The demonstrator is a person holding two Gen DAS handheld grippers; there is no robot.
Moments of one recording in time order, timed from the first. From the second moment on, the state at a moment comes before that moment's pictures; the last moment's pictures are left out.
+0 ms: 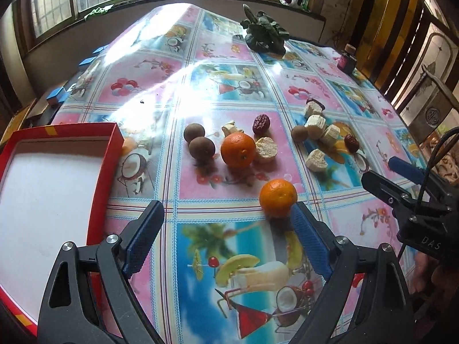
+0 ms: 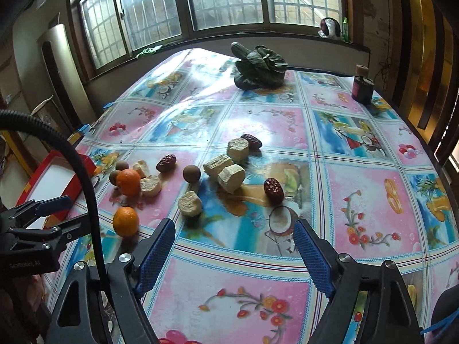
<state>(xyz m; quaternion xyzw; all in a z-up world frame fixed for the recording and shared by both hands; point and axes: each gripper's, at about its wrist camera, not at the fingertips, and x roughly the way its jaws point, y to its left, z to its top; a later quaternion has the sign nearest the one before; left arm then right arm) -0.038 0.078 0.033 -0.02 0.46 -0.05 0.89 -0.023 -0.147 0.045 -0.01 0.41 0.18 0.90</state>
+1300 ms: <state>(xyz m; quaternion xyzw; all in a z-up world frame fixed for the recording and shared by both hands) -0.023 0.040 0.013 0.01 0.46 -0.06 0.89 -0.018 -0.148 0.042 -0.01 0.41 0.19 0.89</state>
